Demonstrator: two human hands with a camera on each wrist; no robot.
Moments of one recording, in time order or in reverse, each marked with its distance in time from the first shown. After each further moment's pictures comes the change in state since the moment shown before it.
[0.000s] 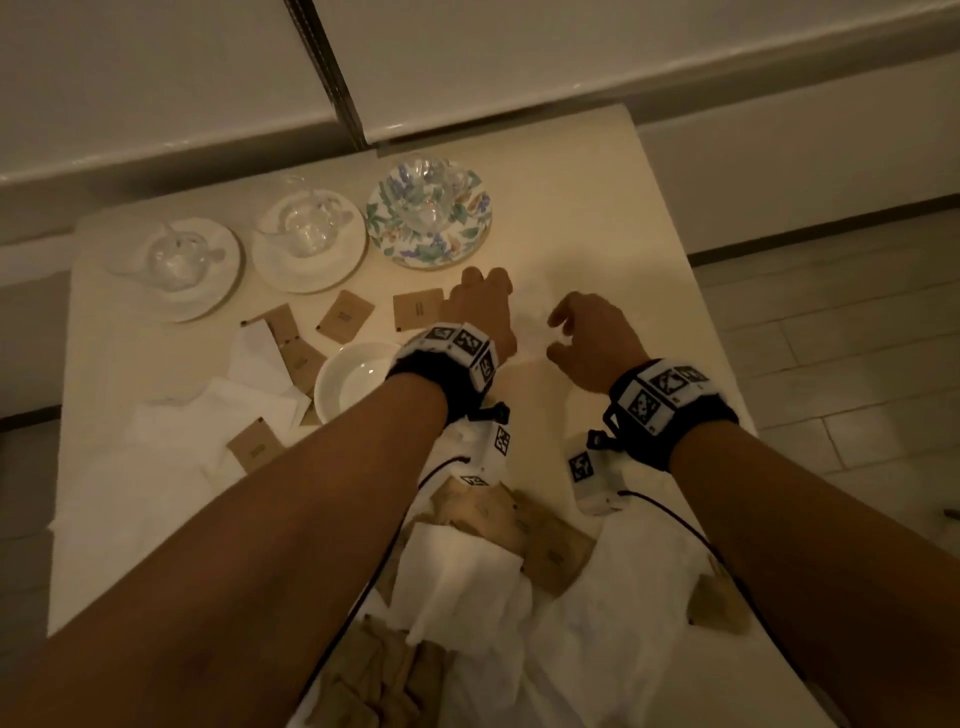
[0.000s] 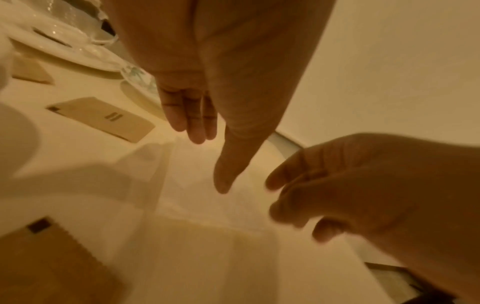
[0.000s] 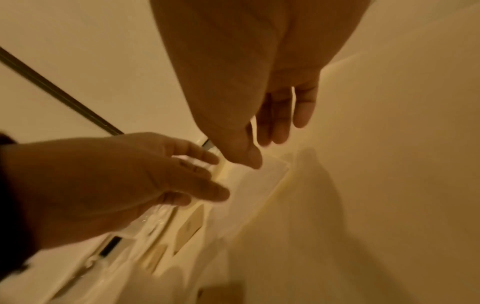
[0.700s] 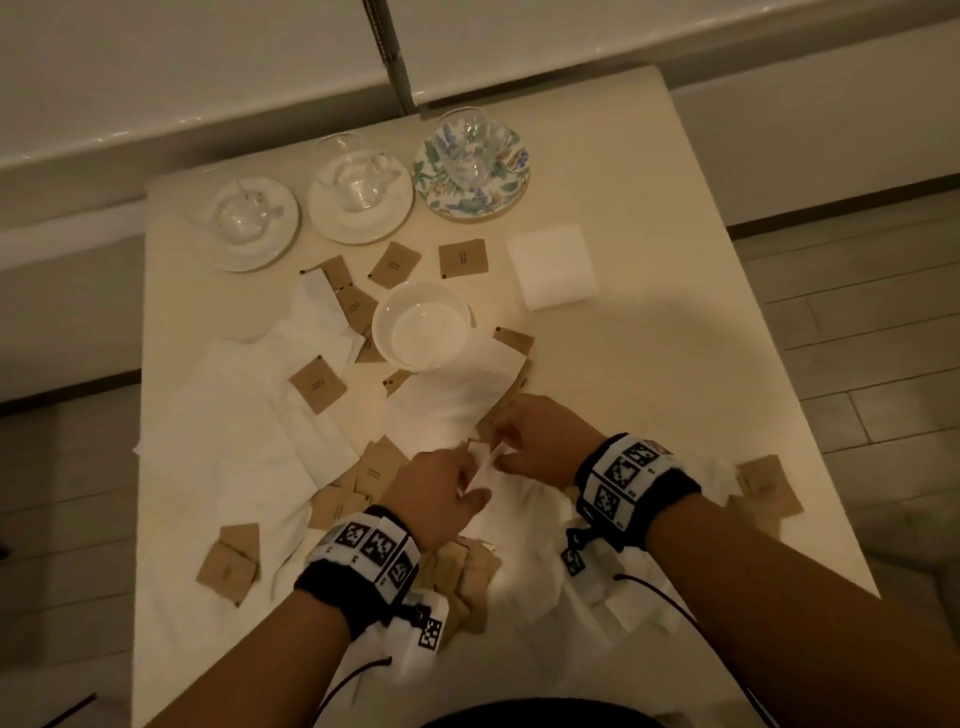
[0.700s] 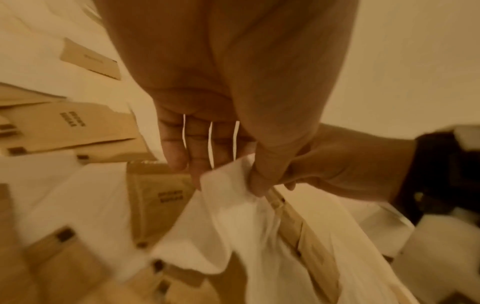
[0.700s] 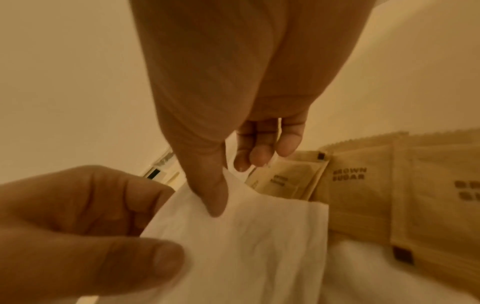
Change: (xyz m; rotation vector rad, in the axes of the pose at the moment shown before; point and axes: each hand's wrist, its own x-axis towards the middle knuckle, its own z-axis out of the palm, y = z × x) left_hand -0.218 -0.117 0.081 -0.118 -0.184 0.014; right_hand -0.128 -0.054 0.098 -0.017 -0.409 -0.334
